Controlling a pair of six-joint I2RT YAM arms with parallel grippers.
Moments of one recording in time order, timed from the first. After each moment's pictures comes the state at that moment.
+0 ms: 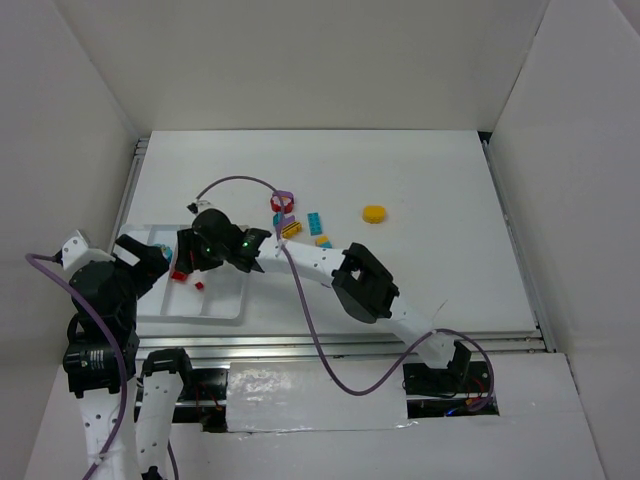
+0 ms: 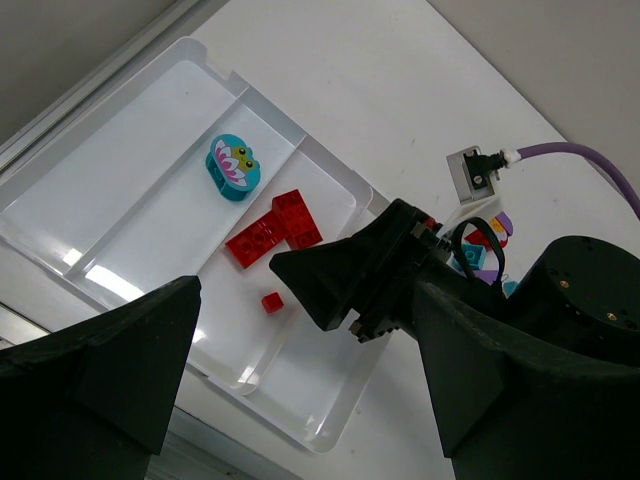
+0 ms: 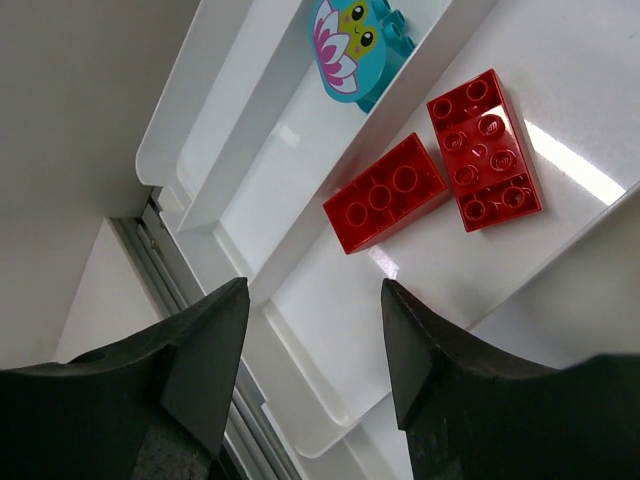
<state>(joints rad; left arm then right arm) 0.17 0.42 0.91 -0.86 -0.21 -0.56 1.11 2.47 2.15 -0.21 -0.09 0.73</state>
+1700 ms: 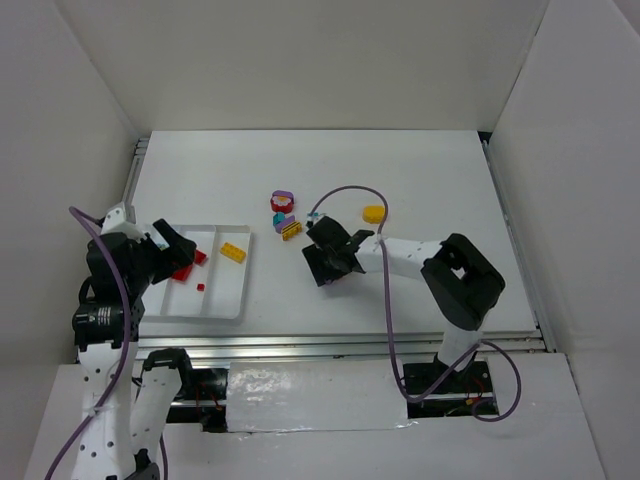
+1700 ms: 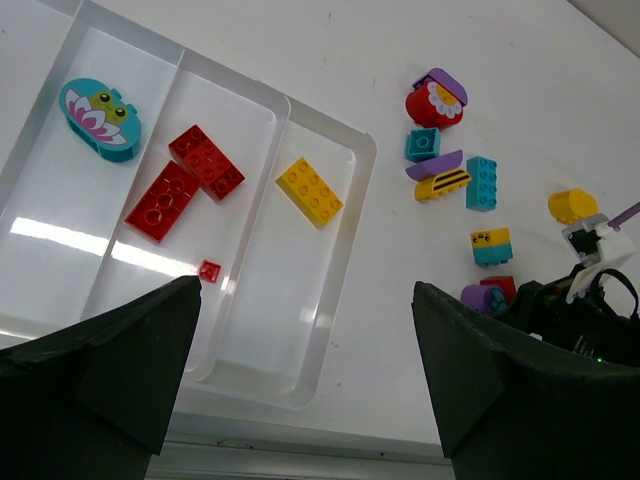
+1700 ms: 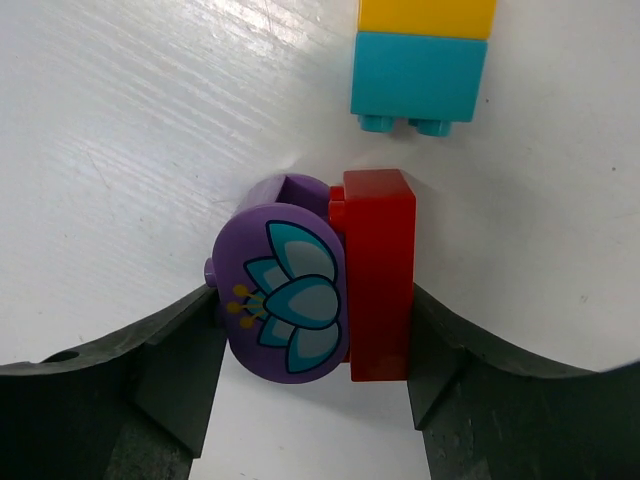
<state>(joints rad) 0.14 0.60 0.88 -0.77 0.10 -0.45 0.81 1.78 1.07 -0.36 0.15 0.30</state>
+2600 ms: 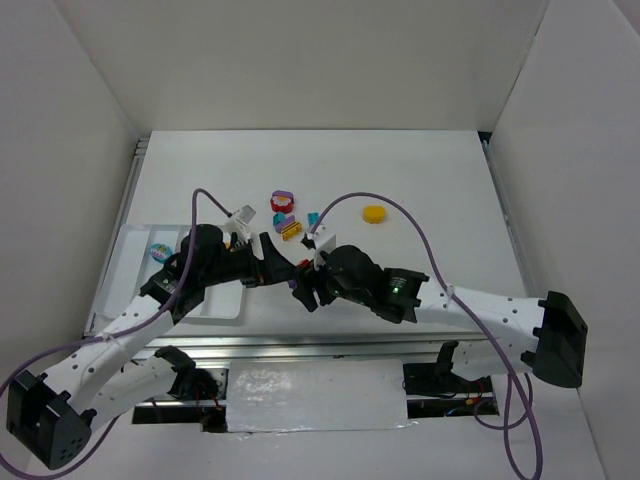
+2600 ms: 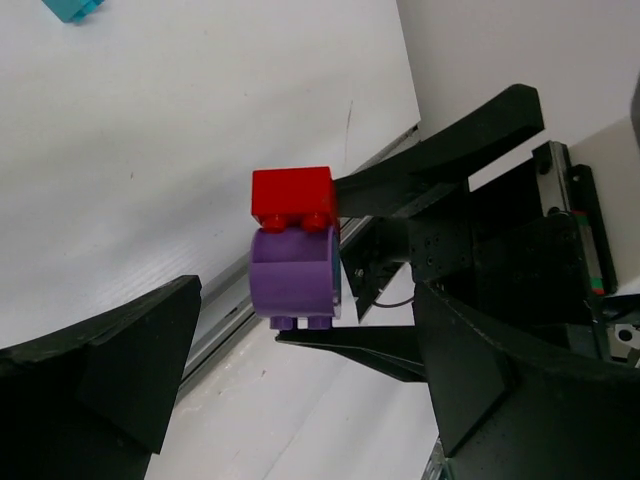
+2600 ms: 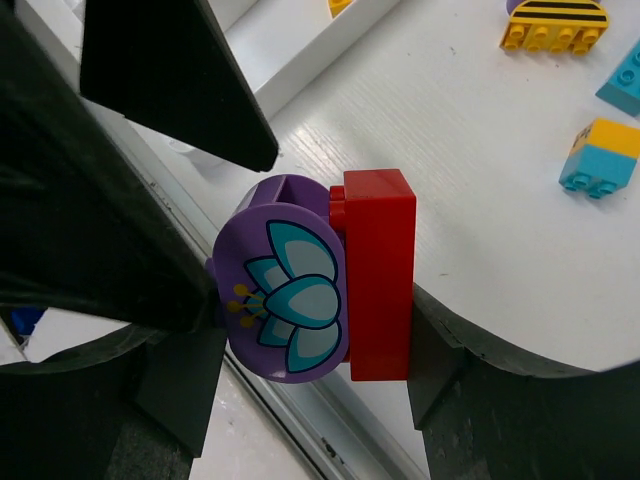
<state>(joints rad) -0.52 0.89 0.68 -0.21 0.49 -0.82 1.11 1.21 0.87 -0.19 0.16 0.32</state>
